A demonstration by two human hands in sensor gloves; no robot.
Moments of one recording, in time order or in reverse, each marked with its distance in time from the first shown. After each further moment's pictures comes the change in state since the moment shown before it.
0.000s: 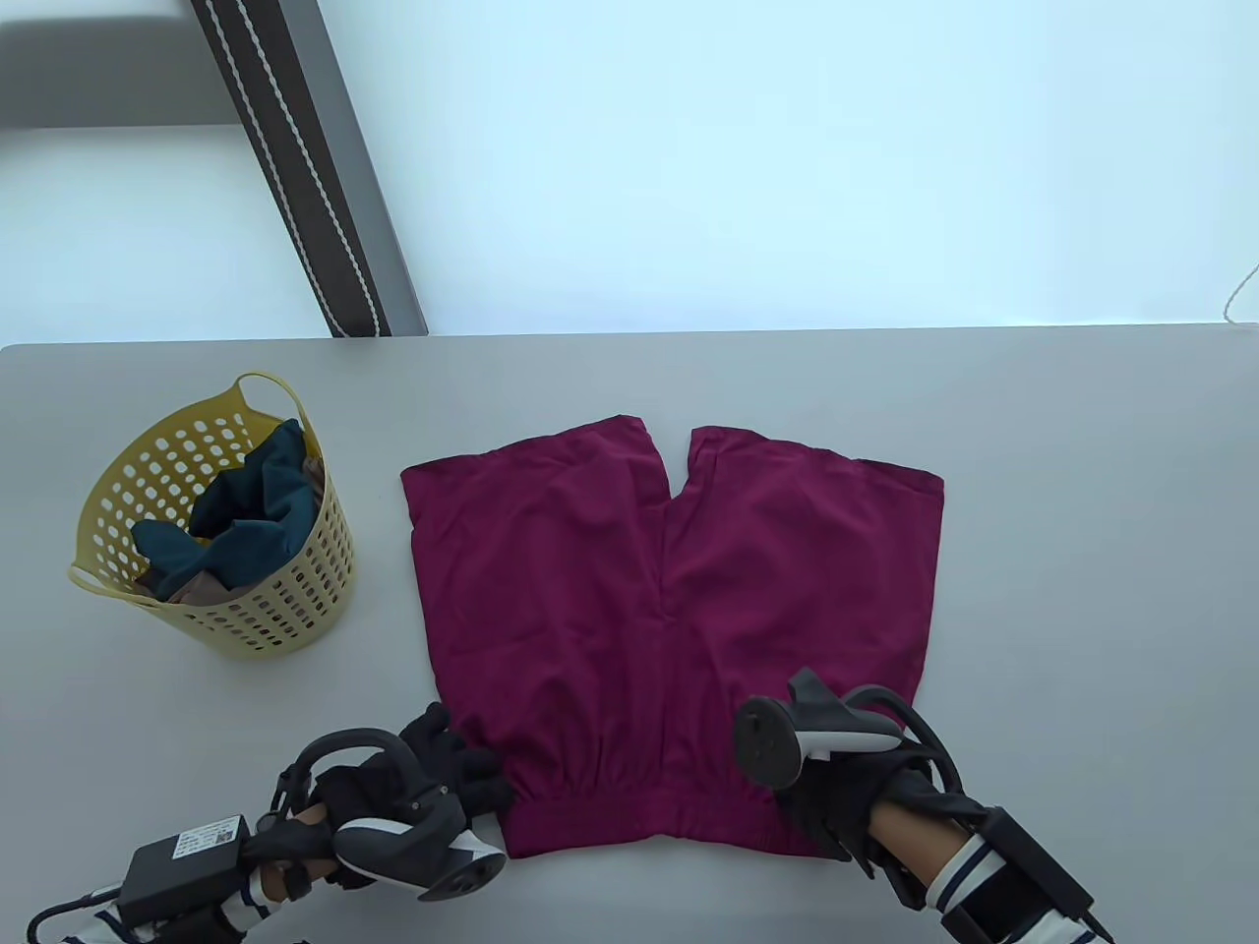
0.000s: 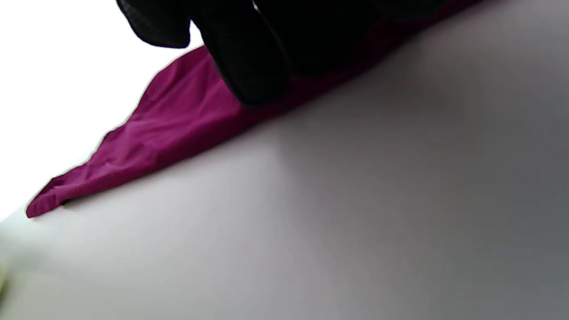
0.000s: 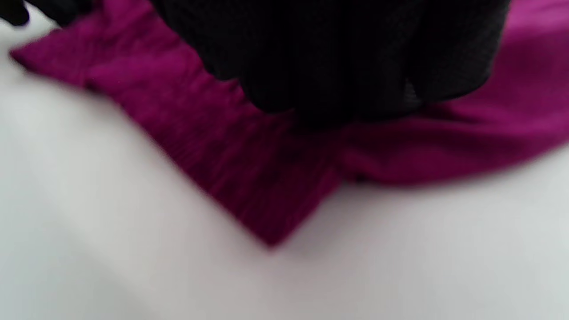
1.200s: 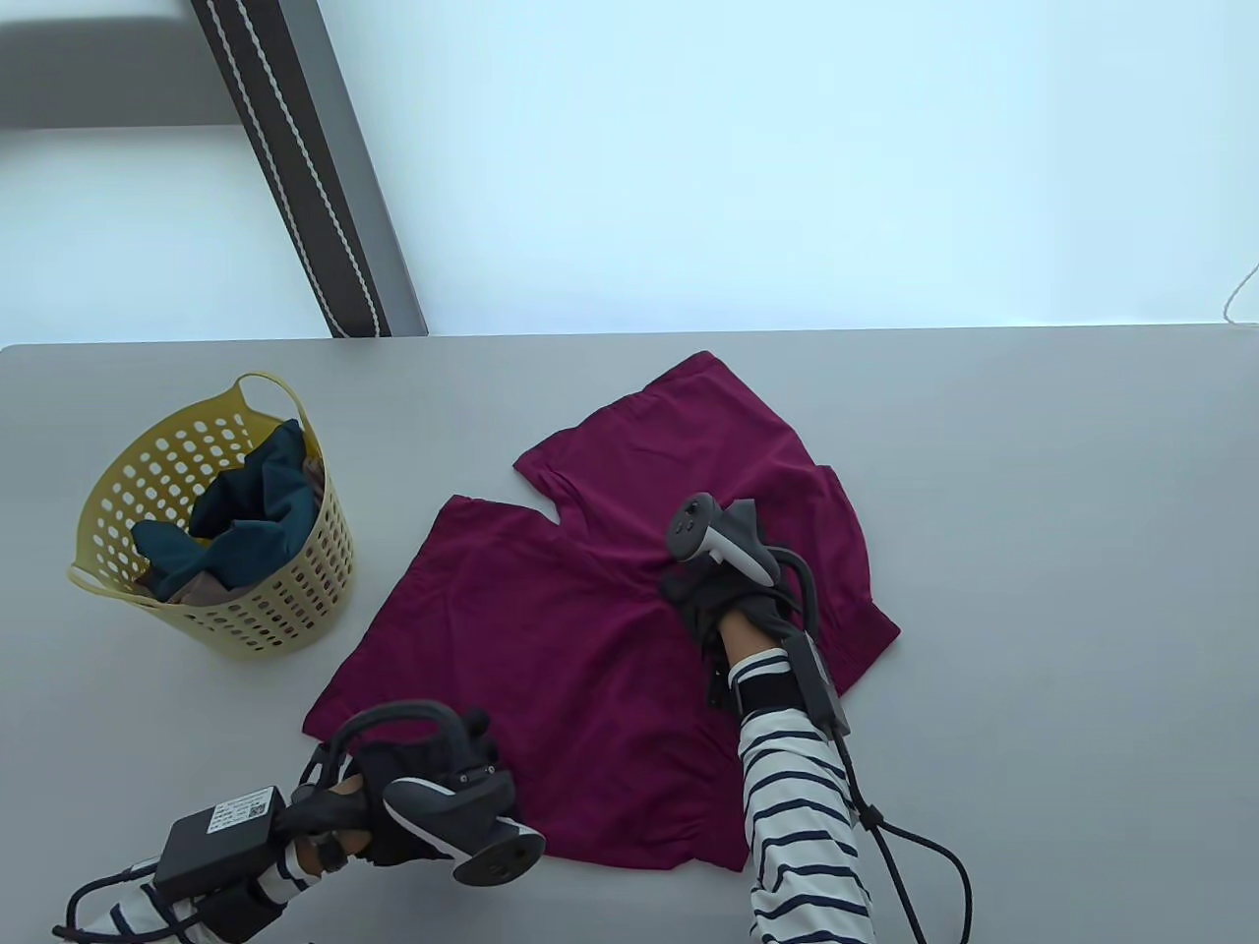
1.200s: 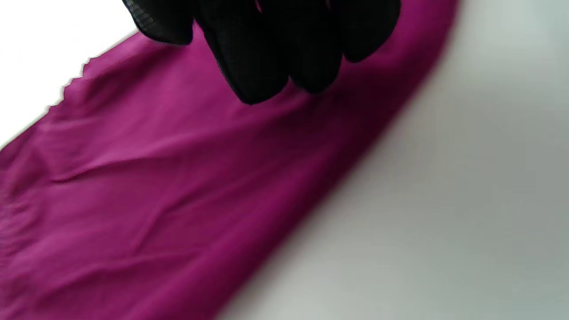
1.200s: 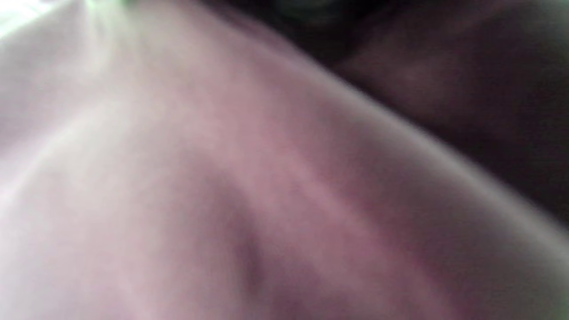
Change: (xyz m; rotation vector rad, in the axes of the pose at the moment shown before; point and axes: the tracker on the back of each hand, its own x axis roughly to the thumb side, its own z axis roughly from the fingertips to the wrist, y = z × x) left_hand 0.006 0.019 -0.024 -0.201 -0.192 0.059; right_hand -0.032 -0.025 -0.176 0.002 0.432 -0.348
